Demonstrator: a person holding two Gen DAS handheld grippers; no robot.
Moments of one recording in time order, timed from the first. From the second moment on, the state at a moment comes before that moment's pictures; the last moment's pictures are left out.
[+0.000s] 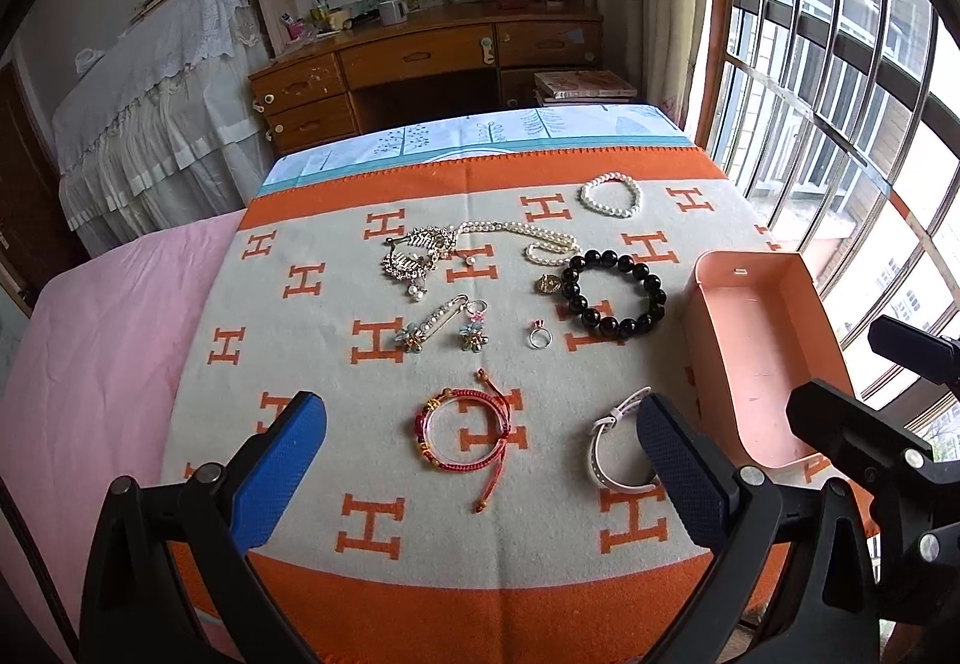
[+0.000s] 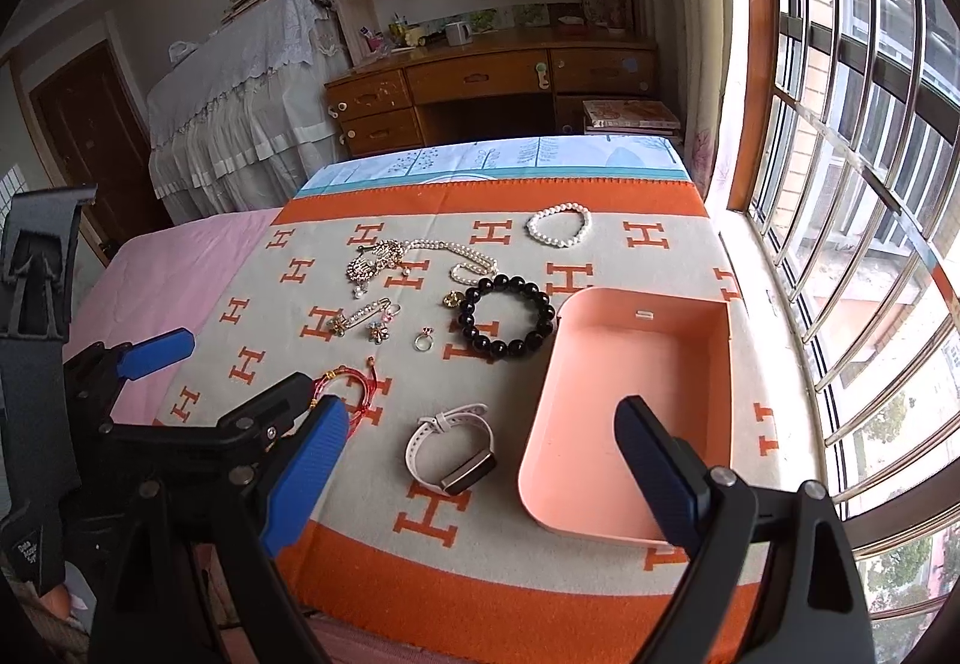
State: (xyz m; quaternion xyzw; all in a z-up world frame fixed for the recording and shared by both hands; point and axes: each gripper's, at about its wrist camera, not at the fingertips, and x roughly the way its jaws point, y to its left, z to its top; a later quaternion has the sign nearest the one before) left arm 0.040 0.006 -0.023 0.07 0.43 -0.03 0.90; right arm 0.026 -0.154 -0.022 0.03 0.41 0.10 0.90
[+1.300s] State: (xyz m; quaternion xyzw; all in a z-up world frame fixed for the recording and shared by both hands) left arm 0.315 0.022 -0.119 0.07 0.57 -0.04 0.82; right arm 0.339 -0.215 -0.132 0.08 0.59 0.02 0.81
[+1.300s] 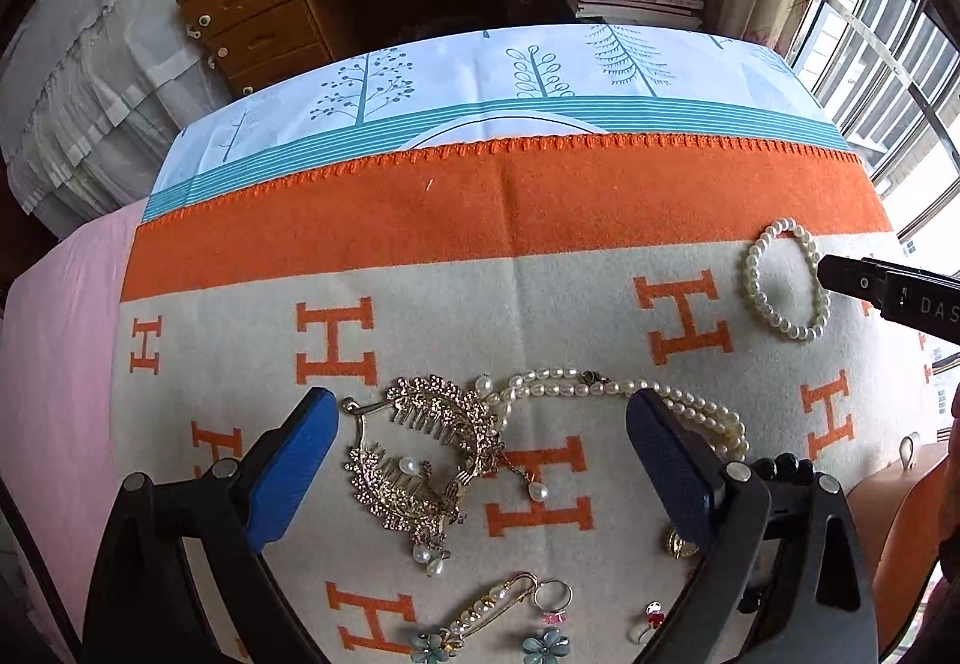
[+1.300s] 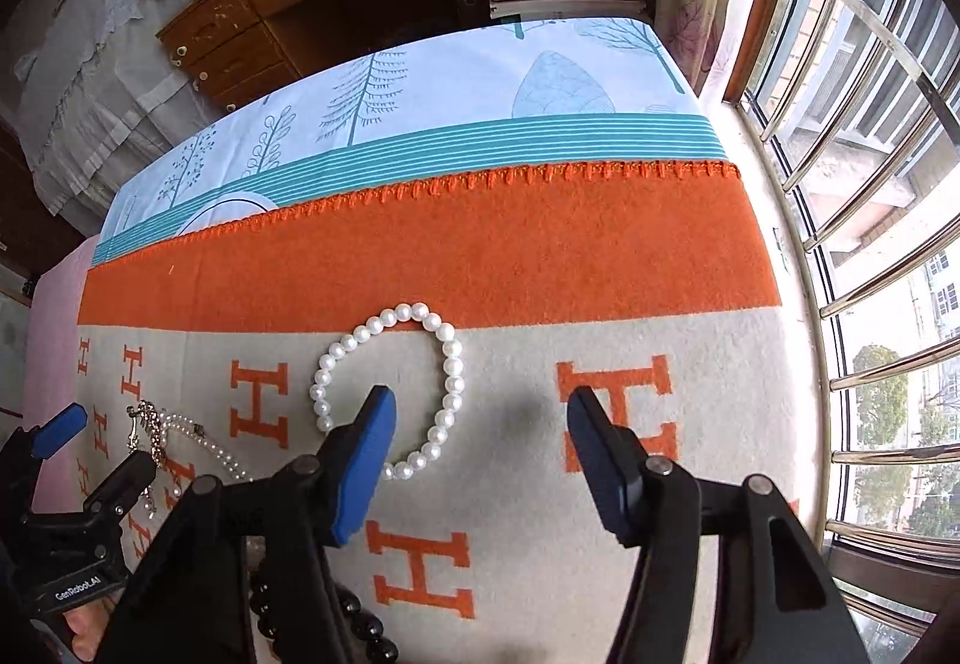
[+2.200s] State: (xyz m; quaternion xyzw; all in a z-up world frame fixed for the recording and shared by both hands) left arm 0.310 -0.035 -0.131 0.30 0.53 -0.22 0.76; right arm 0.252 -0.236 -0.087 0.13 0.53 0.10 0.83
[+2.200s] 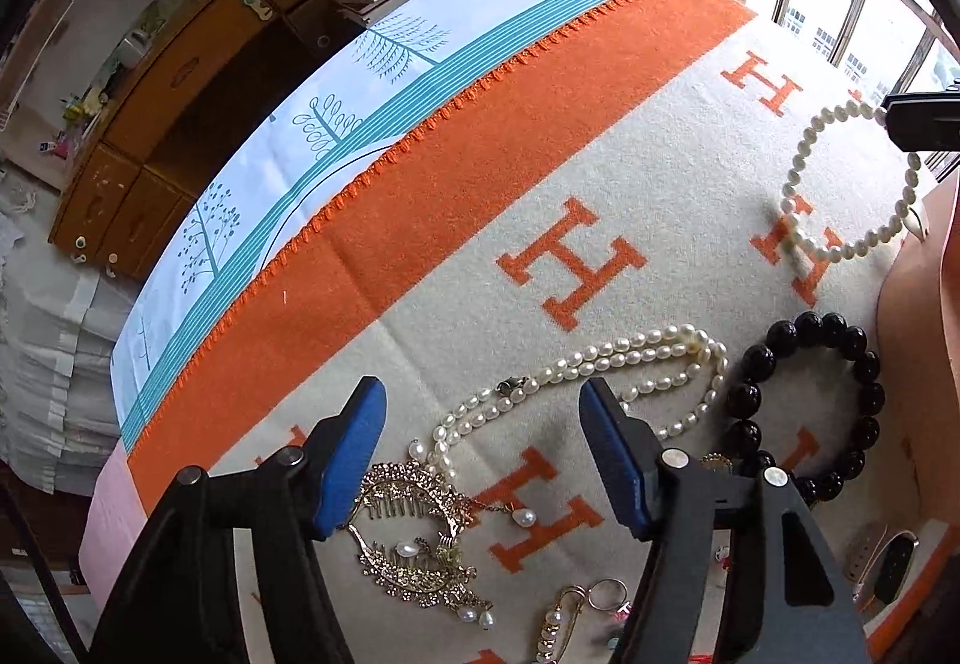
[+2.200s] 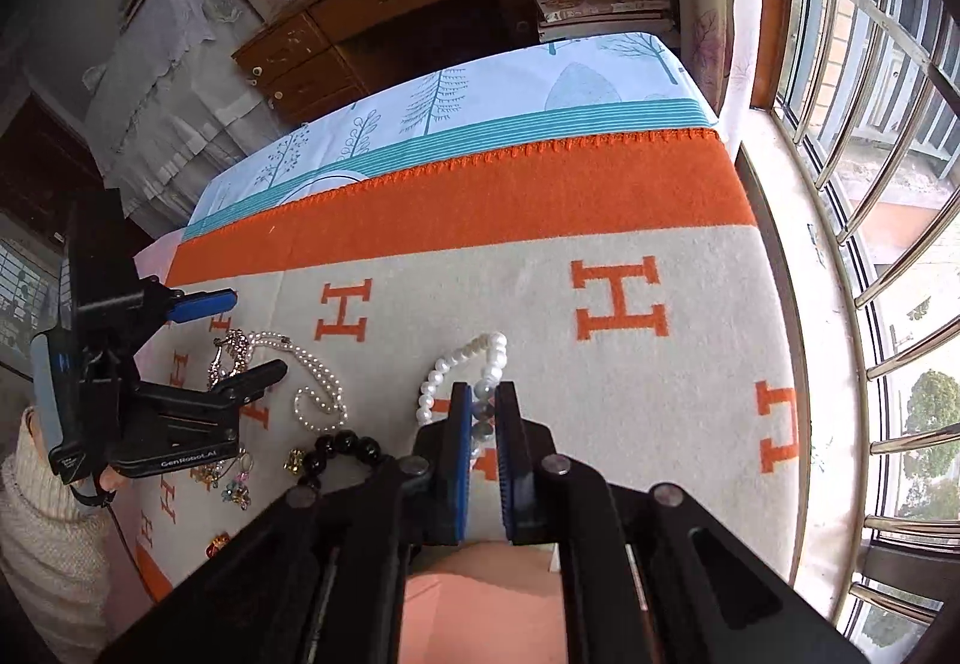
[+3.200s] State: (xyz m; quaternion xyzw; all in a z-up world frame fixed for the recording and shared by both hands) left arm 0.322 -0.058 -0.143 0.27 0.56 -0.21 0.75; right arm 0.113 -0.275 -0.092 0.21 0.49 0.12 0.84
